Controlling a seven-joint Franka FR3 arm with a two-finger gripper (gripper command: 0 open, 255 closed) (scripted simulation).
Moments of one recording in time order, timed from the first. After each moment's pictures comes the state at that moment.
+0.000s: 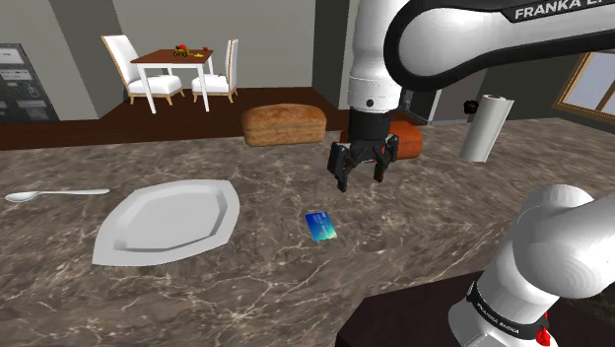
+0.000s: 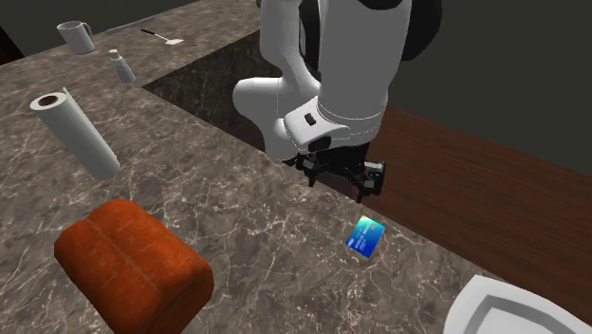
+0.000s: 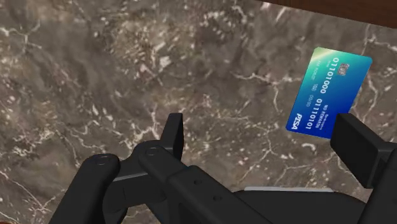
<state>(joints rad) 0.00 -0.68 0.31 -2.49 0.22 1.79 0.55</state>
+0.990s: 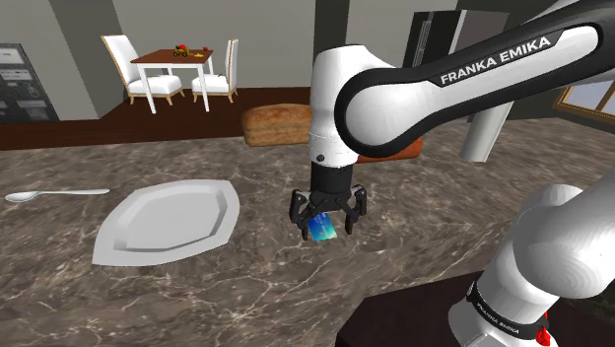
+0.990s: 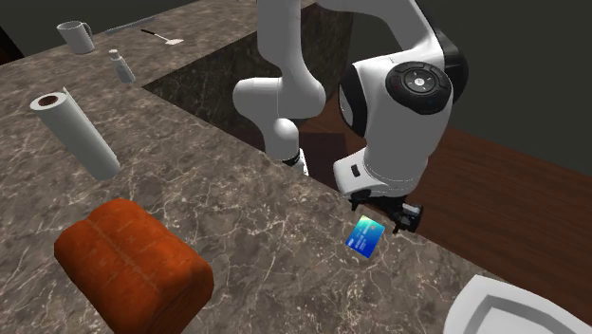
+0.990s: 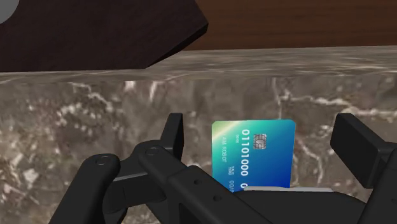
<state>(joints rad) 0.01 -0.47 0.49 -2.52 0.40 2.02 0.84</state>
